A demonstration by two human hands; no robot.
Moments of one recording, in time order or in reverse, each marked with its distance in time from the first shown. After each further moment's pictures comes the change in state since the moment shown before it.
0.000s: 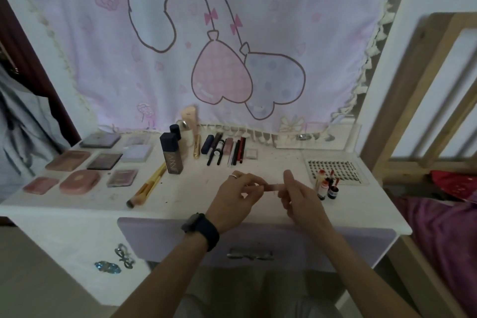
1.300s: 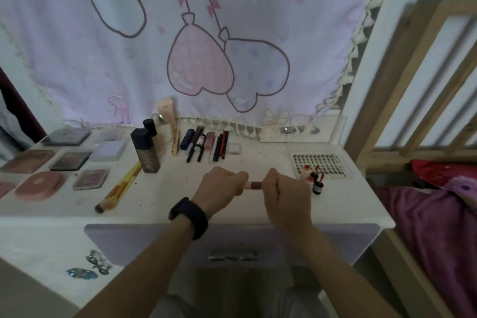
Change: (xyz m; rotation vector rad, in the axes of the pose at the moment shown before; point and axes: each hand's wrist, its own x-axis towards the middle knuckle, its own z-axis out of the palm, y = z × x) left_hand 0.036 0.012 0.005 -0.104 -0.081 -0.347; right_hand 0.009 -0.005 0.008 -0.361 0.362 -0.803
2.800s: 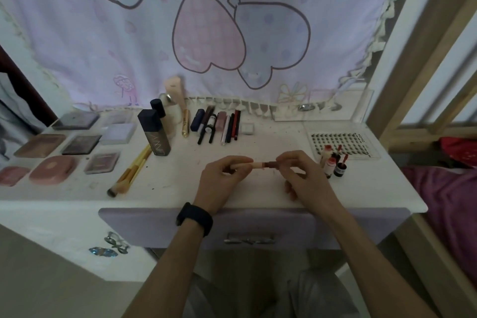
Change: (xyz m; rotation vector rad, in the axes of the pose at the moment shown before) left_hand 0.002 -0.060 0.003 -0.213 0.175 0.230; right_hand -0.014 0.043 0.001 0.460 -0.375 0.705
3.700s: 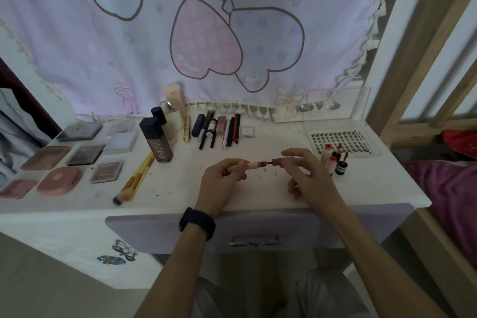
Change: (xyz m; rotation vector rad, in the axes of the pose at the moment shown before) left_hand 0.000 0.003 -0.001 -0.074 0.052 -0.056; right_hand -0.002 -0.003 -0.001 0.058 0.046 -0.025
